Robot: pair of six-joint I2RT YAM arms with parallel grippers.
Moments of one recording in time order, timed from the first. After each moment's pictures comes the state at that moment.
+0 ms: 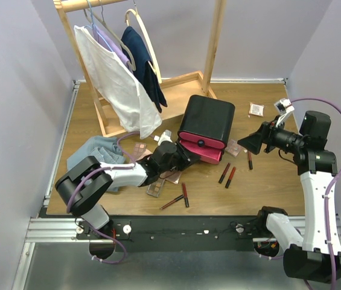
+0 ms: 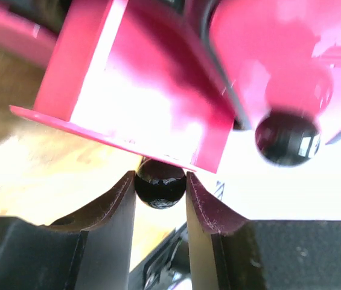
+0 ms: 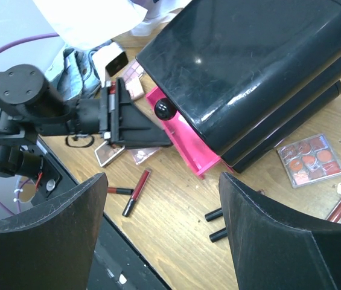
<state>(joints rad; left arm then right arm) -0.87 1.60 0.69 0.49 -0.02 -1.38 -0.17 0.89 1.06 -0.74 -0.93 -0.02</state>
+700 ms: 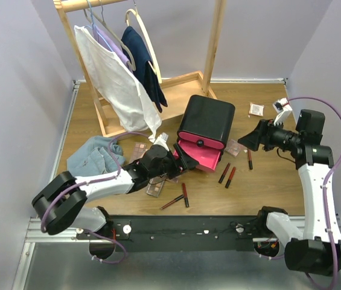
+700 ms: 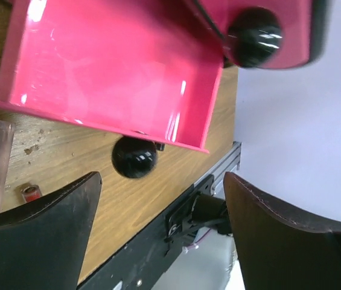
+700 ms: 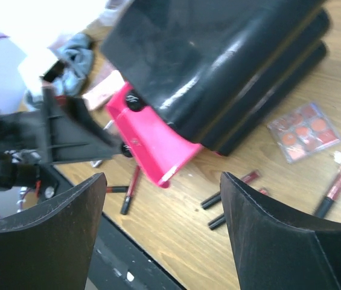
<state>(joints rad) -0.88 1.36 0.57 0.35 0.08 -1.25 -0.17 0.94 1.03 -0.74 -0.85 0.03</state>
